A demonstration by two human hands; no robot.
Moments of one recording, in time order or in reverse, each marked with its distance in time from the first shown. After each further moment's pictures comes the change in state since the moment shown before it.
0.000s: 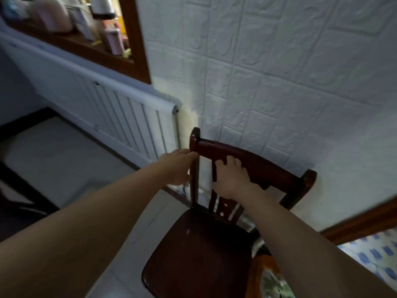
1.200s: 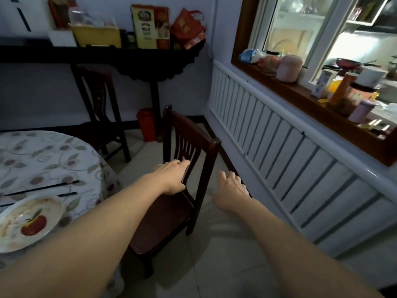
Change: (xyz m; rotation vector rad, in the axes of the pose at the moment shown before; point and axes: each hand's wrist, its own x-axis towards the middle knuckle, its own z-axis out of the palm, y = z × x) left_hand -0.382 -0.444 0.014 -0.283 0.115 -0.774; right_hand -0.008 -0.559 0.072 -0.145 -0.060 -0.601
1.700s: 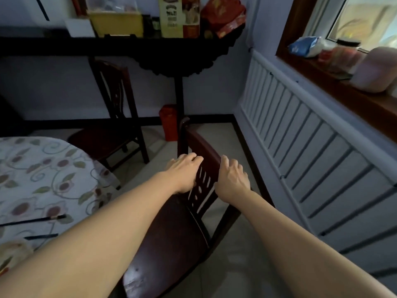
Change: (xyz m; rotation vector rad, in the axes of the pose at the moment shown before) left_hand 0.230 -0.075 -0.040 0.055 0.053 -0.089; right_hand 0.277 -0.039 -0.038 0.041 0.076 -0.136
